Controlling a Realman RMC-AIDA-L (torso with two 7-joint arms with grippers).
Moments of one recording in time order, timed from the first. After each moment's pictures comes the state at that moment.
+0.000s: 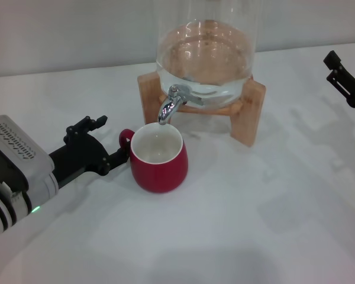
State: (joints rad) left arm -0.71 -2.10 1.25 0.03 0.97 0.95 -0.36; right arm 0.30 2.01 -1.62 -0.20 0.00 -1.49 0.42
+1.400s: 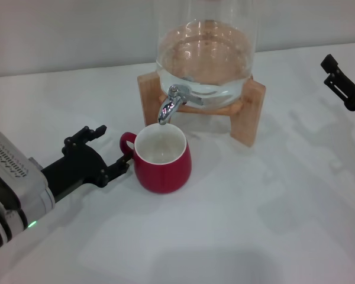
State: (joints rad) left arm -0.65 -2.10 1.27 0.05 0.97 1.01 -0.34; right arm 0.29 2.01 -1.64 -0.20 0.00 -1.49 0.42
